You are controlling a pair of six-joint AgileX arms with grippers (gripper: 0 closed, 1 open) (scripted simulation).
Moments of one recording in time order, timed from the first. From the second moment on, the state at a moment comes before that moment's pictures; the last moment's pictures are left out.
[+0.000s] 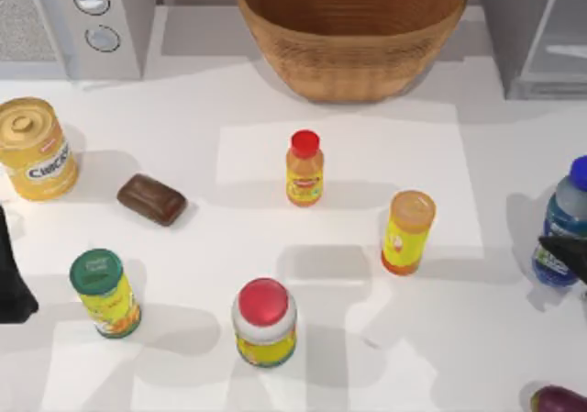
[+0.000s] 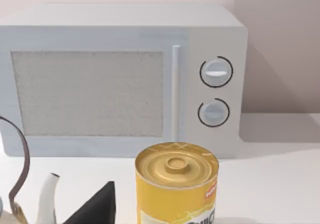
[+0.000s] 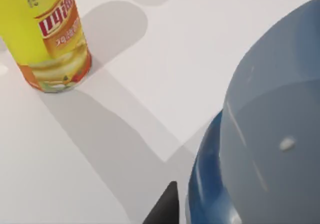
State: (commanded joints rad) left arm 0.00 0.00 0.00 0.00 0.00 0.00; right arm -0.12 1.43 0.50 0.07 -0.67 -0.63
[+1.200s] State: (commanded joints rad) left arm 0.00 0.00 0.00 0.00 0.00 0.00; right arm -0.23 1.06 0.54 -0.29 -0.69 -0.61
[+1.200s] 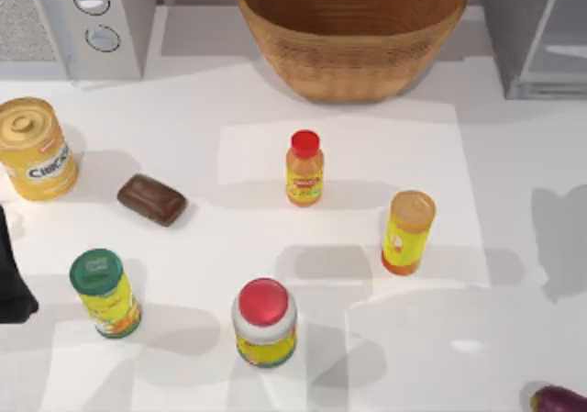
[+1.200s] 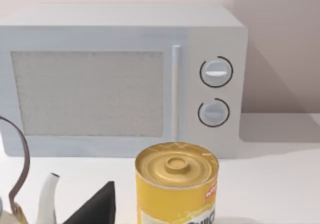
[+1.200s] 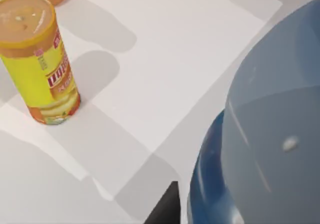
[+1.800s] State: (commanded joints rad) left arm 0.00 0.00 0.00 0.00 0.00 0.00; right arm -0.03 0.18 0.16 -0.10 -0.17 -0.08
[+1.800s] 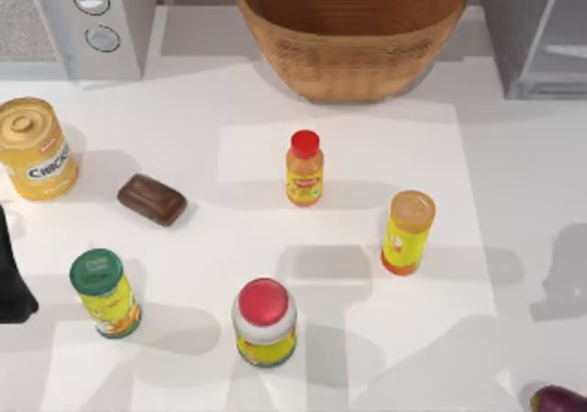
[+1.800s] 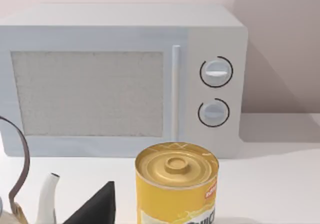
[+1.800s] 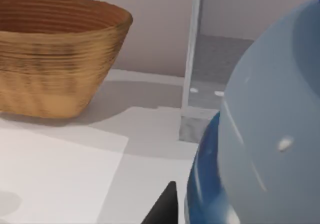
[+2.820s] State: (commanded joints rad) left arm 0.00 0.00 0.00 0.00 0.00 0.00; right arm -0.01 0.22 0.17 0.20 -0.03 0.00
